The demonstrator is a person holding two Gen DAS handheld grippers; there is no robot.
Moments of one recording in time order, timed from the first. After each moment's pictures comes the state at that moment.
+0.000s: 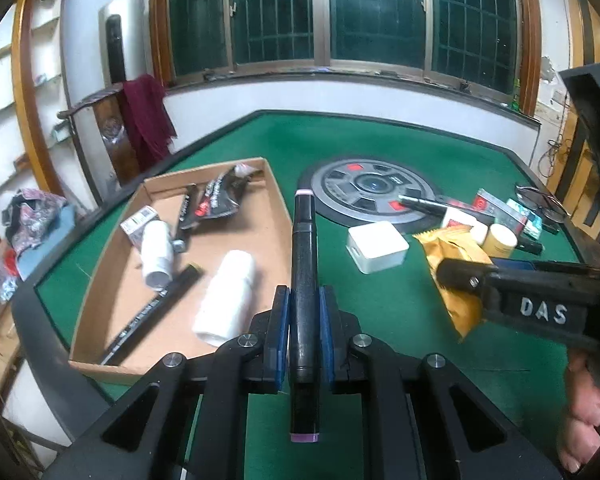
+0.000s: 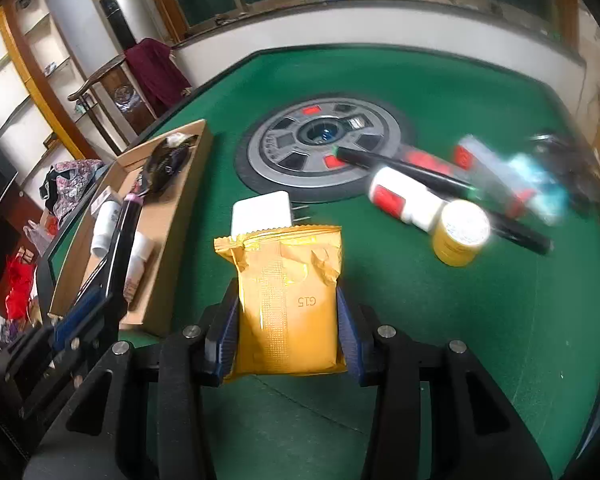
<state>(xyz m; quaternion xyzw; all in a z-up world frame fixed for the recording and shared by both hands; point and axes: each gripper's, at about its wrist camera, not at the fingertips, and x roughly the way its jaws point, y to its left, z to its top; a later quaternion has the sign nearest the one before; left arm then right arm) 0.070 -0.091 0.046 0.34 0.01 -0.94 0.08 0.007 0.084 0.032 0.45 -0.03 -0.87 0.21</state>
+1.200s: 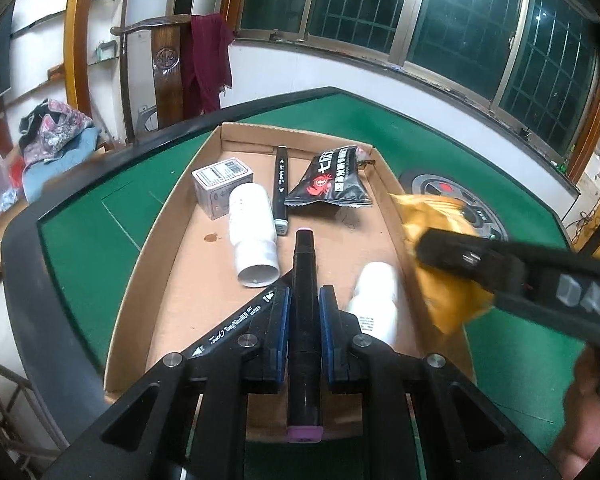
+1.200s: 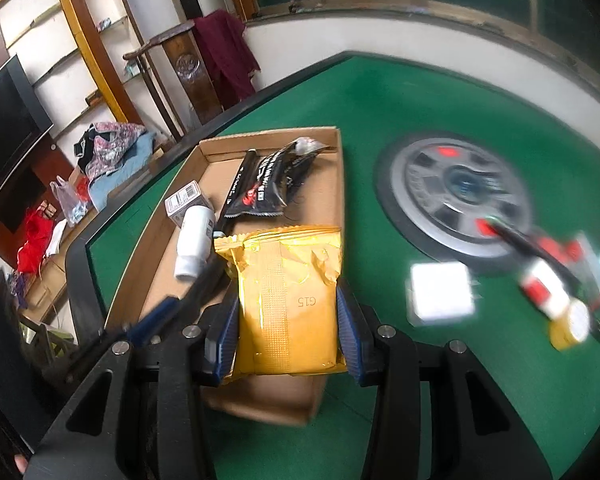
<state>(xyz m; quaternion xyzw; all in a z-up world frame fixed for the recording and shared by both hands) 0.048 -0.214 0.011 0.37 0.15 -0.91 0.13 -0.015 -0.061 0.044 0.46 0.03 -0.84 0.28</state>
